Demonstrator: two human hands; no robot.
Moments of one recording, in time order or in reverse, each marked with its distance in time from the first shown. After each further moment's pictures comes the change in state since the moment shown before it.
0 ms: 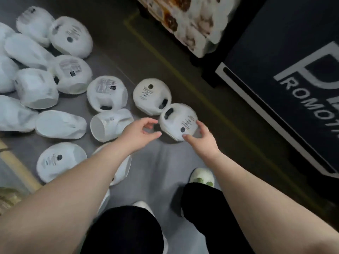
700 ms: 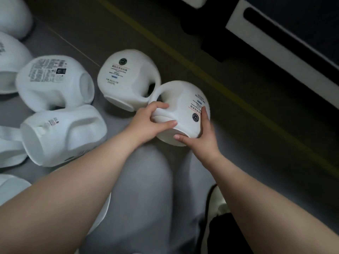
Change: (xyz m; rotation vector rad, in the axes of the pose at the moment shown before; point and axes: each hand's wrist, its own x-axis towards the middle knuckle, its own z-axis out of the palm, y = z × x) left_hand 0.193 -0.118 0.124 -0.115 -0.079 0.159; right_hand 0.186 0.145 0.101 0.221 0.175 -0.214
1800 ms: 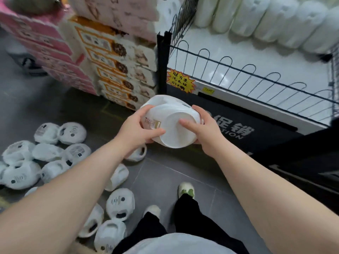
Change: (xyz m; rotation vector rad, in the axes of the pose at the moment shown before) left_hand -0.362 0.544 -0.174 -0.150 -0.103 0.228; right_hand -0.347 -0.501 -0.319 0.423 0.041 -0.056
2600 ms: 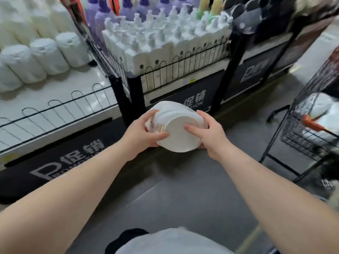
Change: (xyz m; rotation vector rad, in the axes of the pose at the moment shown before) left_hand -0.176 0.119 0.498 0.284 -0.972 0.262; right_hand -0.383 0.104 -0.389 0.389 0.942 -0.157
